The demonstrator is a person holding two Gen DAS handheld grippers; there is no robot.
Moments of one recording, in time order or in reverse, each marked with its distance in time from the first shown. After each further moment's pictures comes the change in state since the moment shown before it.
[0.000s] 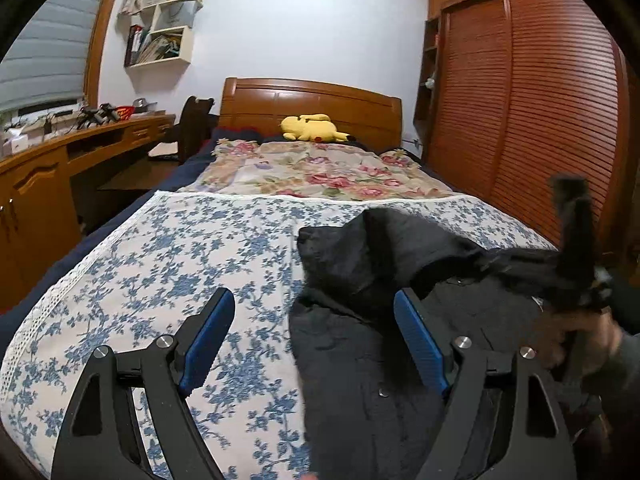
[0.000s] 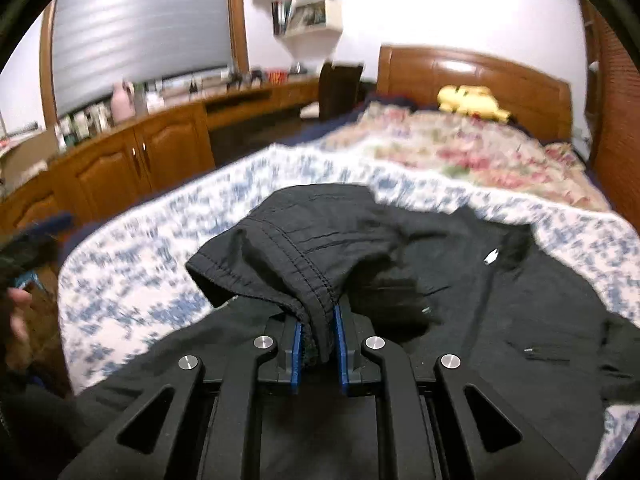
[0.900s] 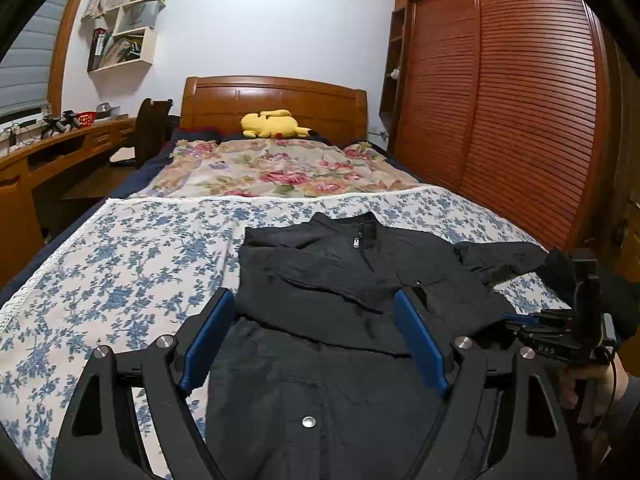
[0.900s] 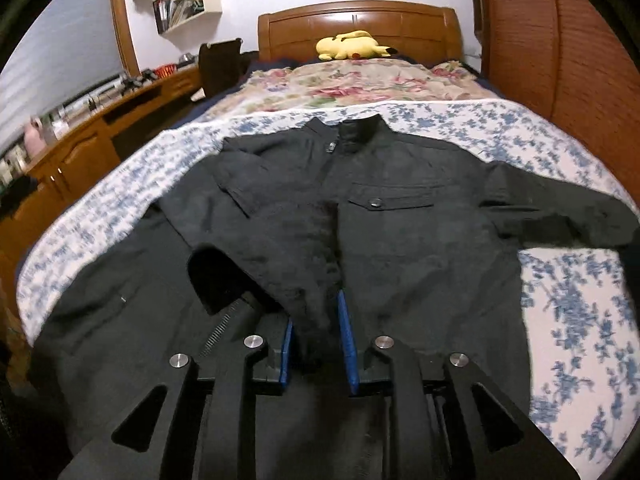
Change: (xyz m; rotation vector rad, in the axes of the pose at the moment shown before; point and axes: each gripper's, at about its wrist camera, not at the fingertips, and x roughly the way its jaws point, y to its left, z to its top) left arm 0.040 -0.075 0.008 0.039 0.023 -0.098; right arm -0.030 -0.081 -0.123 0.230 0.173 -0.286
